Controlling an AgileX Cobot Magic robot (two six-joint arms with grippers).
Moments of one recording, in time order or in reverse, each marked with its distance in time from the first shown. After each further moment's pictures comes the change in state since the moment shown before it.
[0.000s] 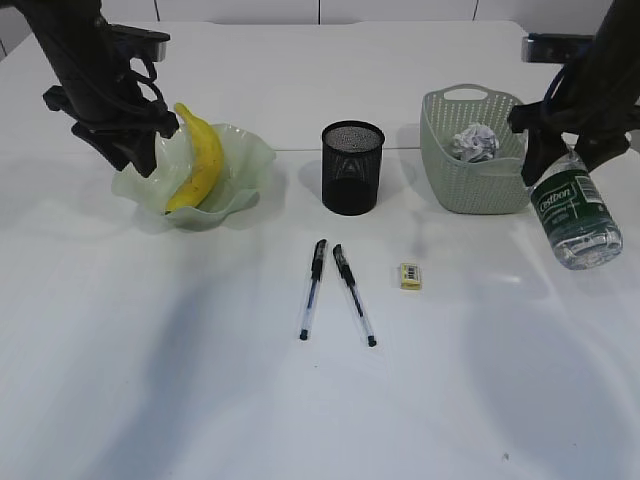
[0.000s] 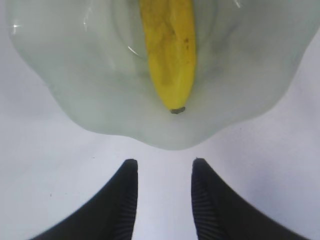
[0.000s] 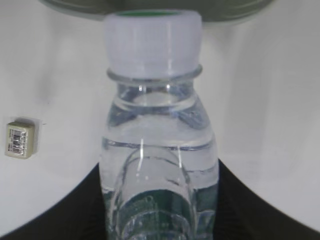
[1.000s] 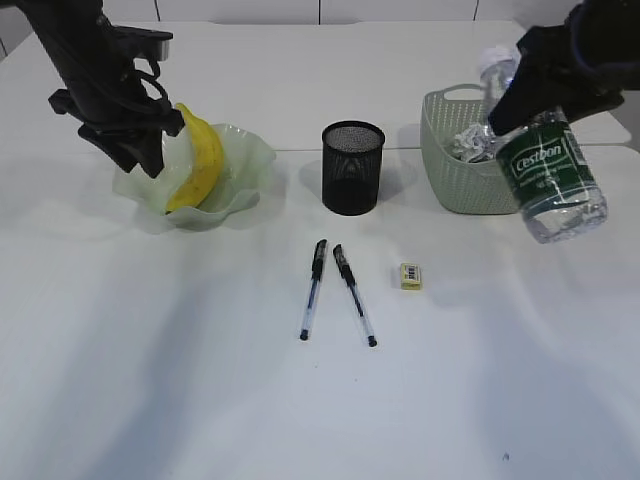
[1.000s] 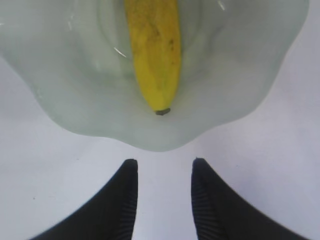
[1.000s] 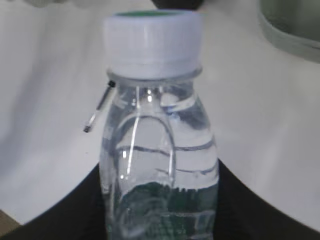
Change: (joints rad) left arm 0.000 0.000 0.000 -0.050 0.002 0.000; right arm 0.000 -0.275 0.154 0.389 0.022 -0.350
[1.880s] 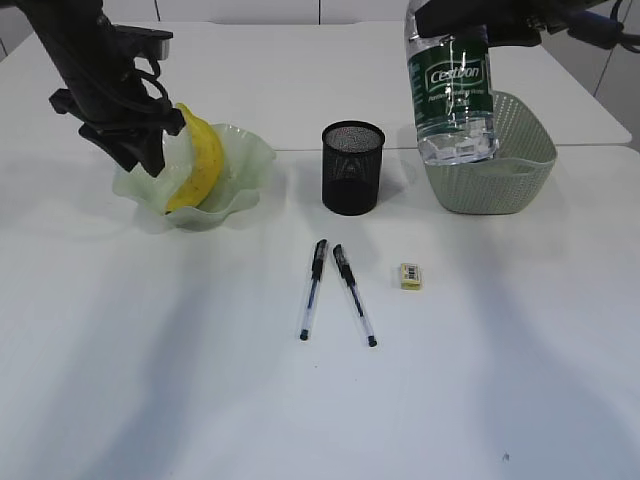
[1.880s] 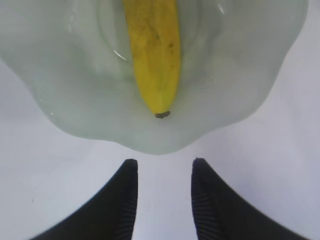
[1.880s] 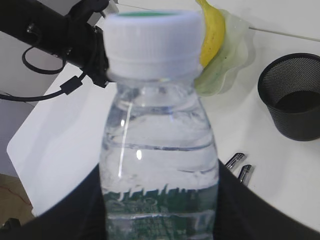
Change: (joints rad) left arm 0.000 0.000 0.000 -0.002 -0.006 0.000; right arm 0.000 0.000 0.000 0.537 -0.088 -0.341
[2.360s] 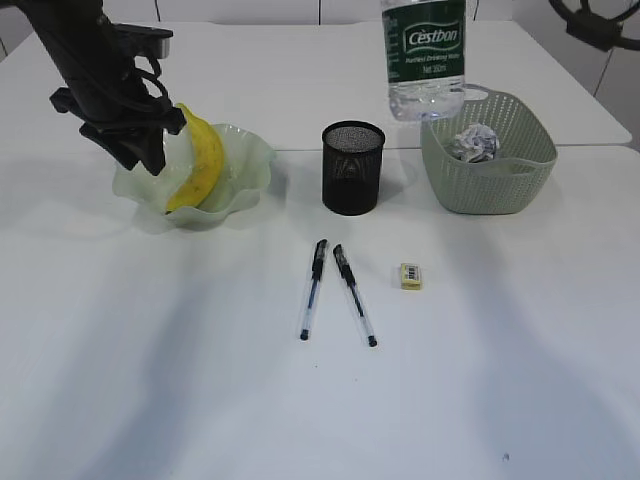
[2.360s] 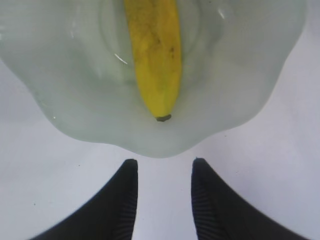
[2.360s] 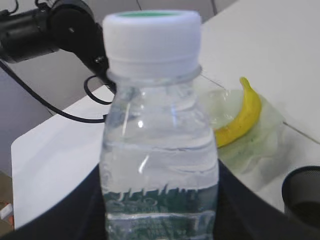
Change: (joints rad) left arm 0.000 0.000 0.000 0.000 -0.012 0.000; right arm 0.000 0.009 0.001 0.239 -0.009 -0.421
